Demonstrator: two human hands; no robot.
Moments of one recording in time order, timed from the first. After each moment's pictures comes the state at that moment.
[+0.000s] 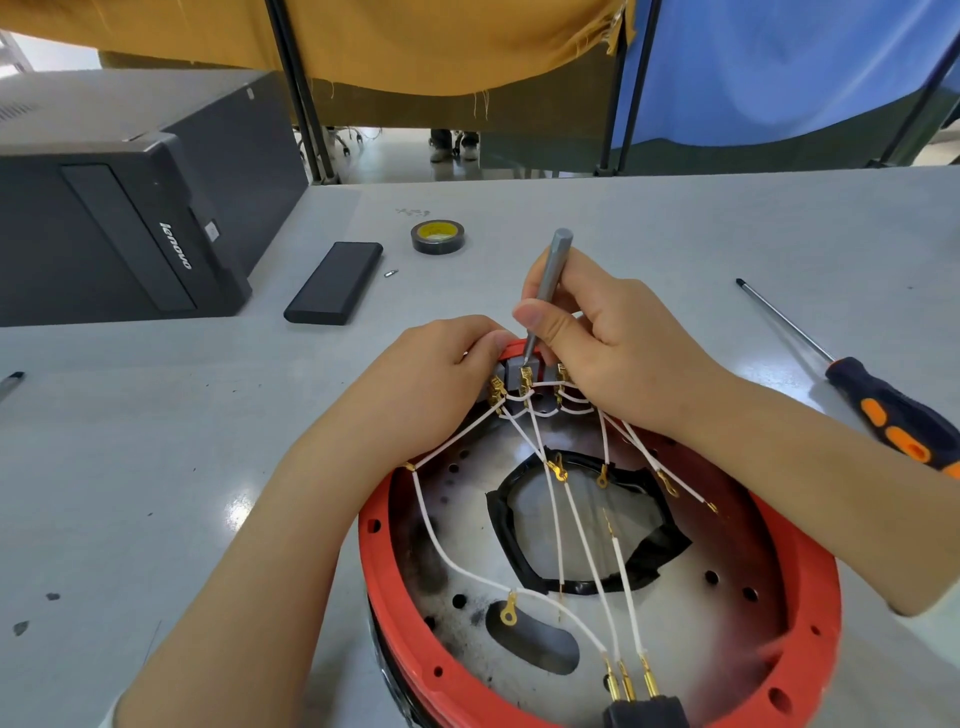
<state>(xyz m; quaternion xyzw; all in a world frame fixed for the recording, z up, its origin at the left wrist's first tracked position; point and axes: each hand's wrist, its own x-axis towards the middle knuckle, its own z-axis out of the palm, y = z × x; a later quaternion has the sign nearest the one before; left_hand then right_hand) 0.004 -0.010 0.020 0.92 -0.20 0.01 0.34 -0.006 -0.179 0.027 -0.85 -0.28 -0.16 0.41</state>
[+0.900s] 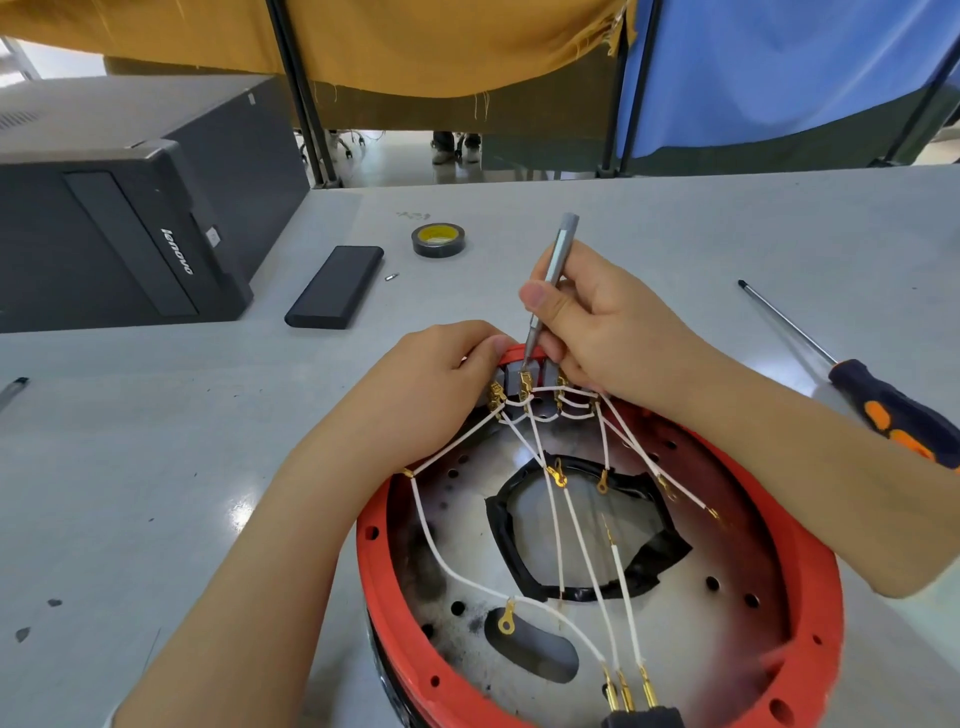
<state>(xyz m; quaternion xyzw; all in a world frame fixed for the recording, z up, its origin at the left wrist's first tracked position) 0.001 -0.010 0.023 0.92 -0.18 -0.02 0.35 0.008 -0.177 0.031 -0.83 -0.19 -0.06 0.53</state>
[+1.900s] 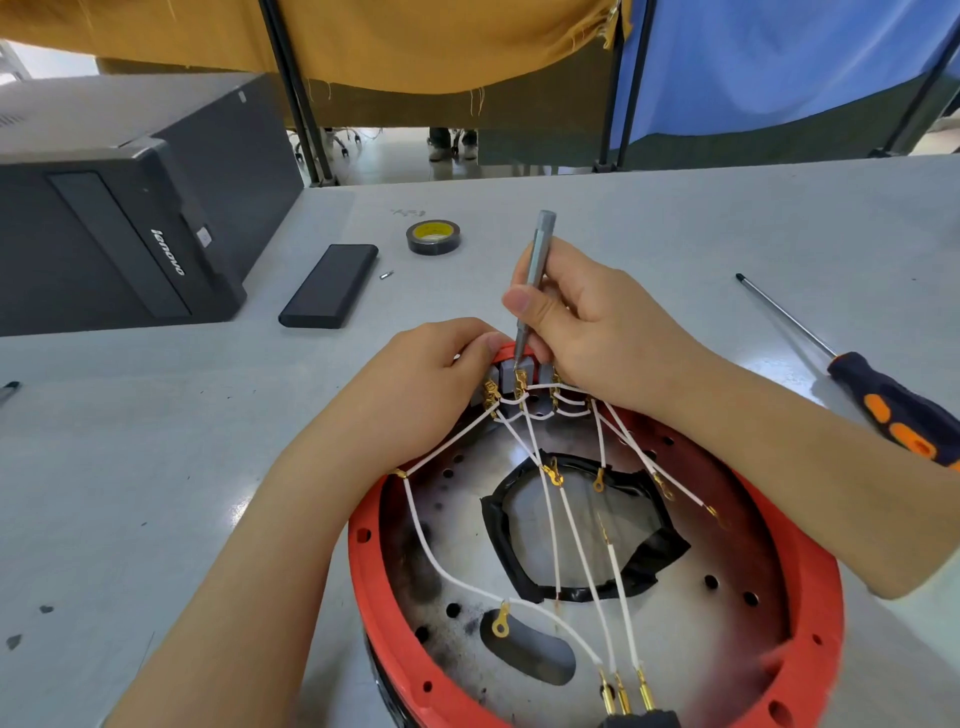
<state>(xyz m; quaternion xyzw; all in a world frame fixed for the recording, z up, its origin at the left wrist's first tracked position) 0.002 -0.010 0.022 0.92 -0.18 -0.02 0.34 0.002 -0.173 0.035 -0.86 -0.22 -0.10 0.45</state>
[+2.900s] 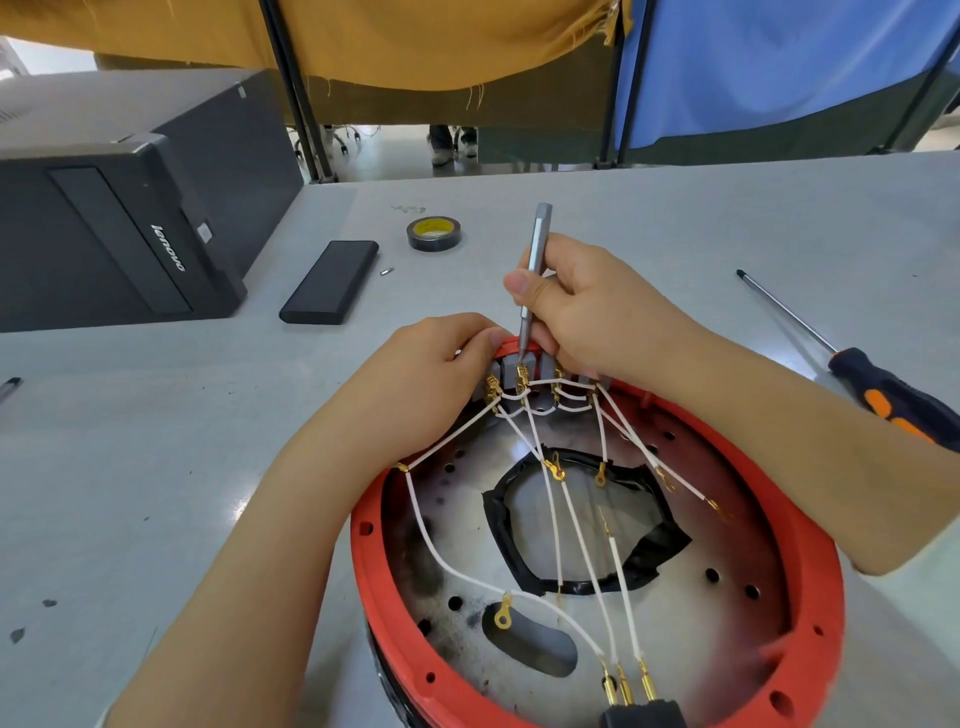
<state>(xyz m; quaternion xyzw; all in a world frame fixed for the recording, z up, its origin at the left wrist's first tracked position) 0.001 -0.012 0.024 0.92 -0.18 -0.02 0.34 0.012 -0.170 0.040 -0.89 -0.14 -0.05 0.44</state>
